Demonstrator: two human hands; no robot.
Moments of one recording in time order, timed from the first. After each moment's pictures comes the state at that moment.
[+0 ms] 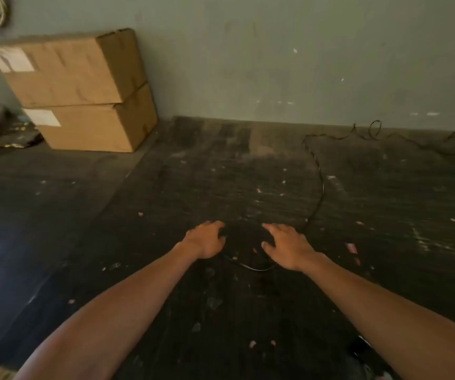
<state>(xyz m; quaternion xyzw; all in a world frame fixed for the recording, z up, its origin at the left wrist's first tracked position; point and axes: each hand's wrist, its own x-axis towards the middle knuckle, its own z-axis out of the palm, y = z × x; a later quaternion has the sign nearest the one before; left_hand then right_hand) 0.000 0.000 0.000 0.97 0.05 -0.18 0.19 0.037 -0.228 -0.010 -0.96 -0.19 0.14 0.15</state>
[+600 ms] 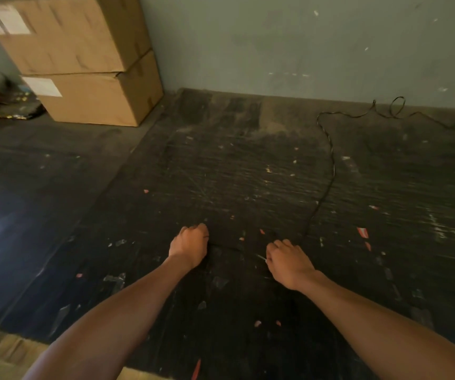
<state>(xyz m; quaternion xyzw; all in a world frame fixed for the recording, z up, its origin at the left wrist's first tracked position) -0.050 0.026 -0.053 0.97 0.15 -0.11 0.17 -0.010 -0.220 -0.055 -0.95 -0.26 0.17 0.05</state>
